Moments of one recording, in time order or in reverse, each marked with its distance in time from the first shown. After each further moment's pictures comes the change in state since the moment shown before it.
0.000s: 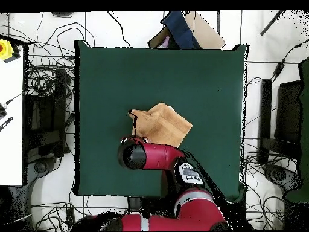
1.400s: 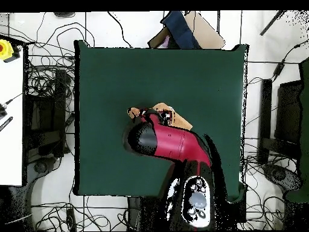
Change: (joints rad) arm 0.128 -0.169 -0.258 -0.210 0.091 0.123 0.000
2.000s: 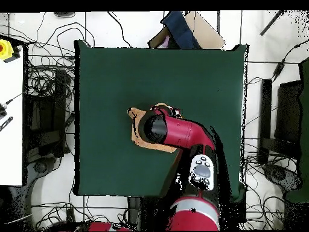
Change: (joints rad) arm -0.031 0.191 -0.031 -0.113 0.000 -0.024 0.000
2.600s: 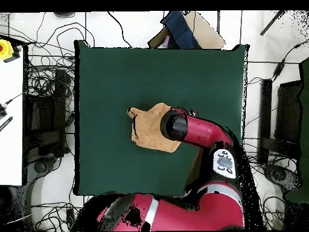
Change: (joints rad) arm -0.123 0.108 0.022 -0.074 -0.040 -0.005 0.000
